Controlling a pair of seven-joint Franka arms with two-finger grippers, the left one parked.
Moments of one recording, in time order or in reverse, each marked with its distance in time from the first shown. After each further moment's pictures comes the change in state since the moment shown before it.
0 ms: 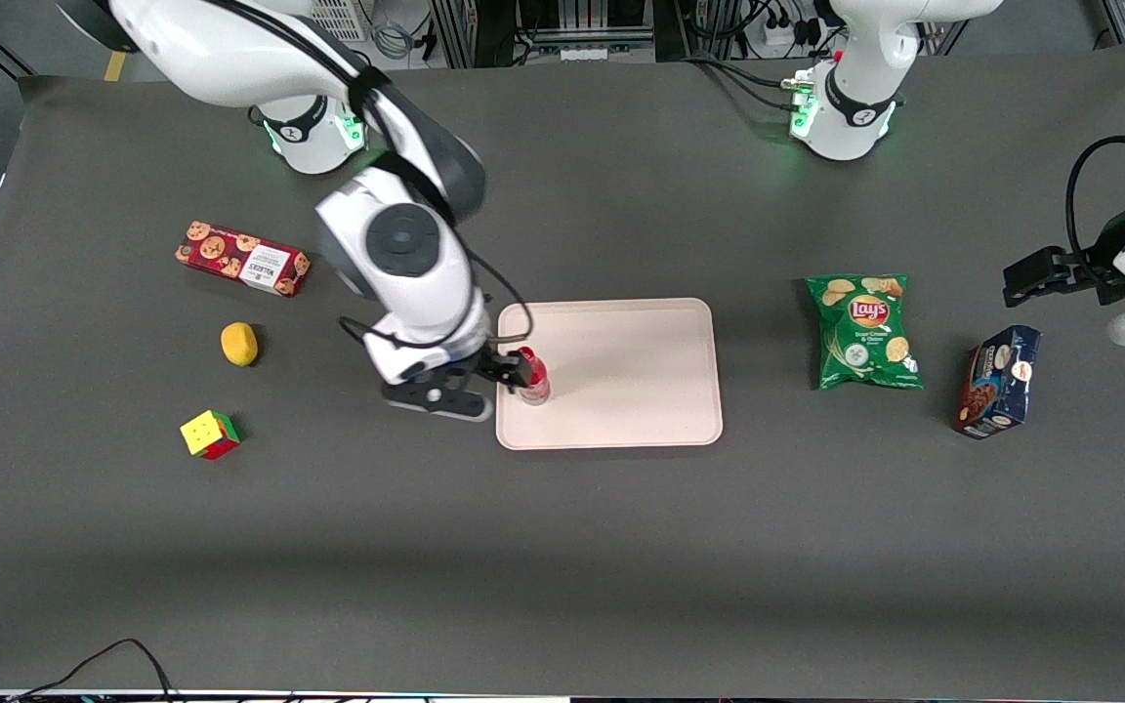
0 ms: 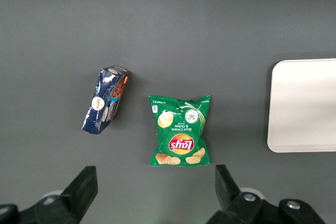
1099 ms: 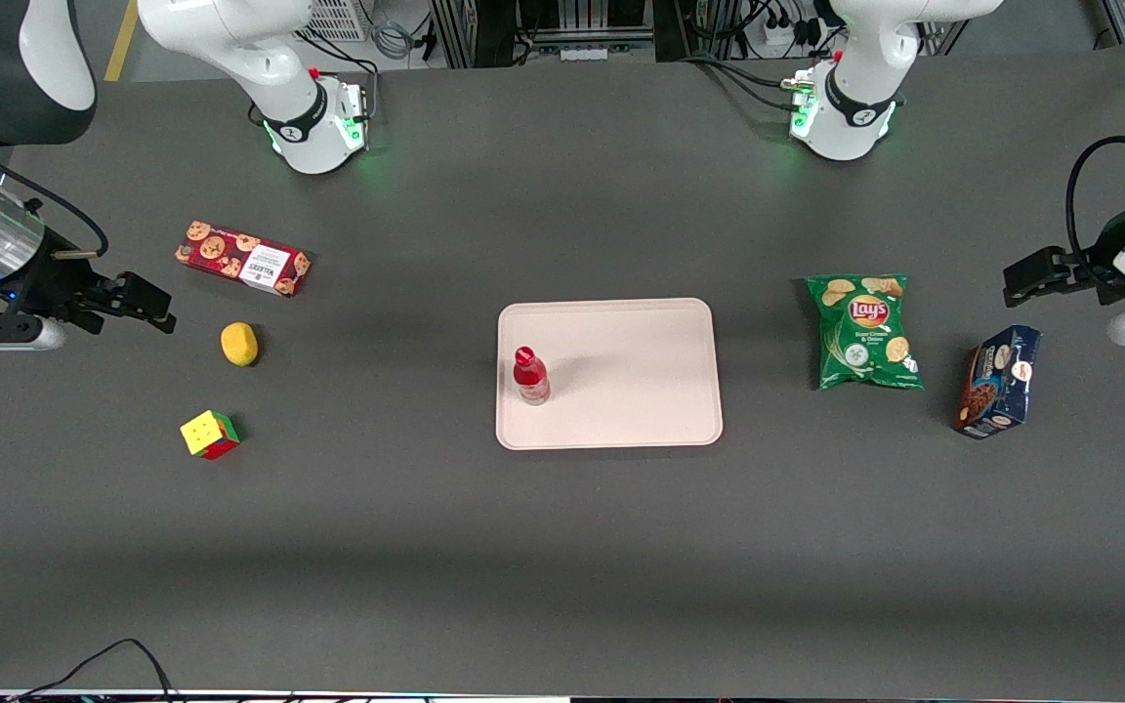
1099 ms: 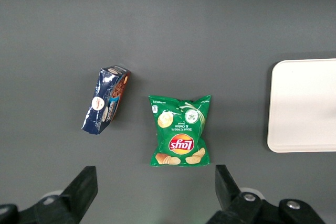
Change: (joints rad) arm -0.049 -0.582 -0.605 -0.369 0.257 -0.167 -0.887
